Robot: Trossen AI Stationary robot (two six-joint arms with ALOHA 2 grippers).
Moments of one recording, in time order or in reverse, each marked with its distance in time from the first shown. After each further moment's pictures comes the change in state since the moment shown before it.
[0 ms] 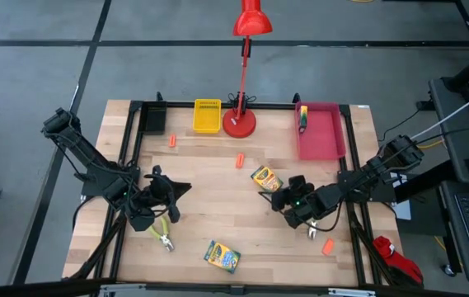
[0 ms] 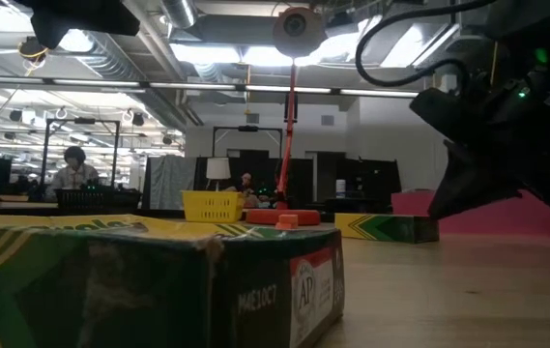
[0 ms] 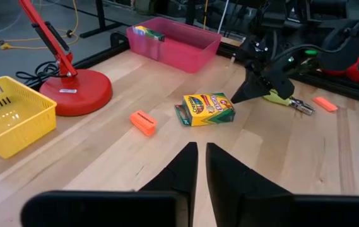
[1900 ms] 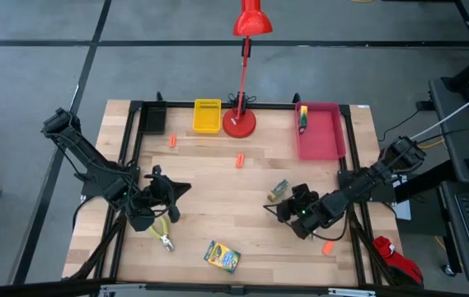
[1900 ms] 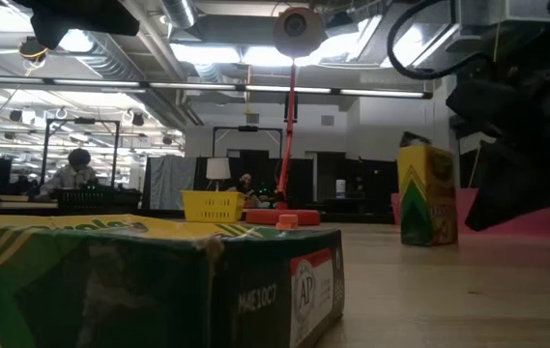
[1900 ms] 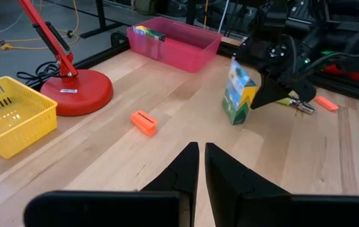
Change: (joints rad) left arm 0.000 0.000 0.000 -0.003 0.000 -0.001; right arm 0.121 -0.004 0.007 -0.059 -0.079 0.093
